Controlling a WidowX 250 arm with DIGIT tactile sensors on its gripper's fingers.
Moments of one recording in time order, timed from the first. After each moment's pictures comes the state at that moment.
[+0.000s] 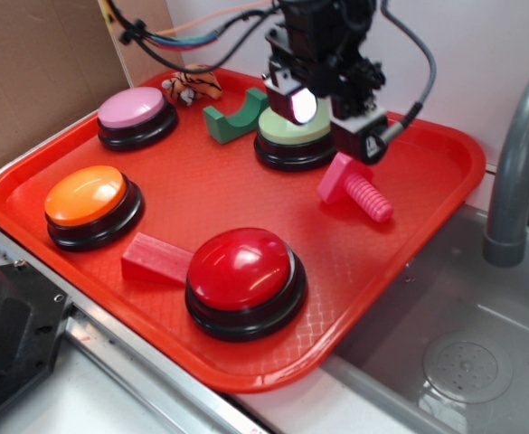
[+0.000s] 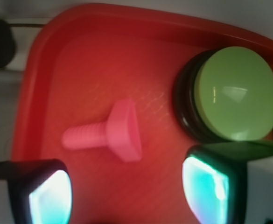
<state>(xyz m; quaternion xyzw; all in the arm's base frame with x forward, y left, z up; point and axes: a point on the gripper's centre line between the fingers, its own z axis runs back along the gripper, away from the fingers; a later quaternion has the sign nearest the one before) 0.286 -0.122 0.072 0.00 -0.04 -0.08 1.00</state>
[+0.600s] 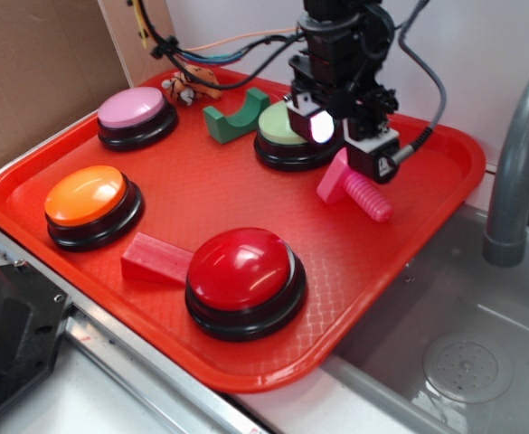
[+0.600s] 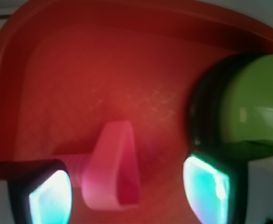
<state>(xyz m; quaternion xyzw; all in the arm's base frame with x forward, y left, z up) 0.299 -0.130 0.050 -0.03 -0.02 -0.12 0.99</state>
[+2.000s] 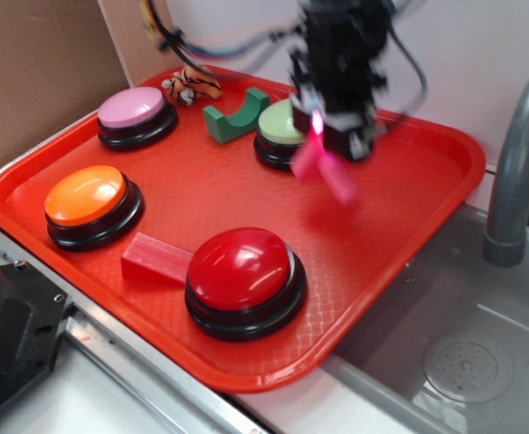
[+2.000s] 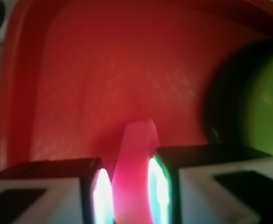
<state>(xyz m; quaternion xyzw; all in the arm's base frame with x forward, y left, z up) 0.283 -0.118 0.099 -0.06 0.03 -0.13 0.99</state>
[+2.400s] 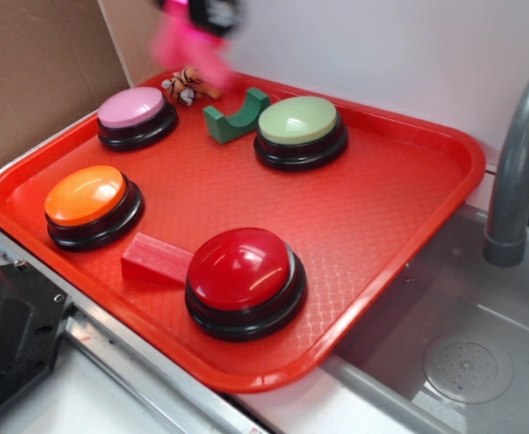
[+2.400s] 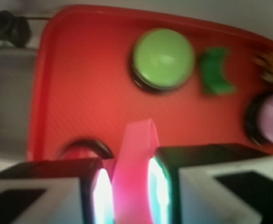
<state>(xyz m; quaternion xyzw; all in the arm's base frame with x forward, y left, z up) 0.213 -0.051 0.198 0.02 0.03 -0.05 1.00</state>
